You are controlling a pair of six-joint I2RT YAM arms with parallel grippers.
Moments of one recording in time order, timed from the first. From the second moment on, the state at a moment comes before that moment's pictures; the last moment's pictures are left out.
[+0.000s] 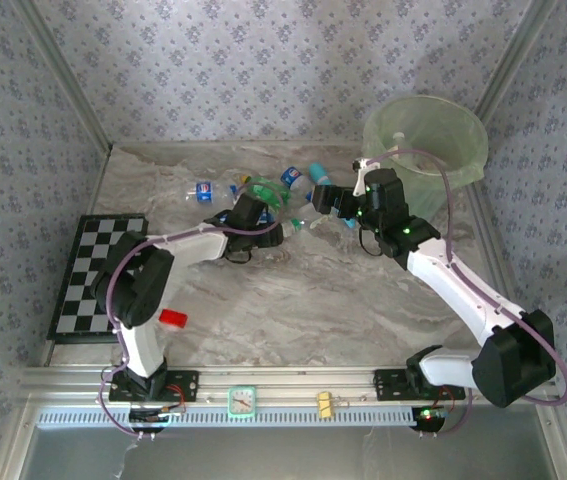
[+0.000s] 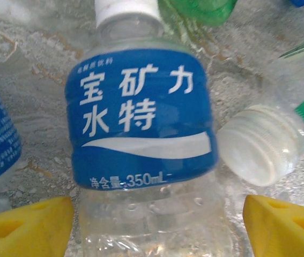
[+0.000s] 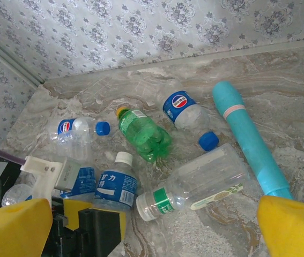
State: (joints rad) left arm -0.62 1.82 1.09 -0.19 -0.06 -0.62; right arm 0.46 1.27 1.03 -0.20 -0.02 0.43
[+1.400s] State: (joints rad) left arm -0.63 1.44 0.72 0.30 0.10 -0.55; right arm 0.47 1.42 1.04 -0.05 -0.28 0.52
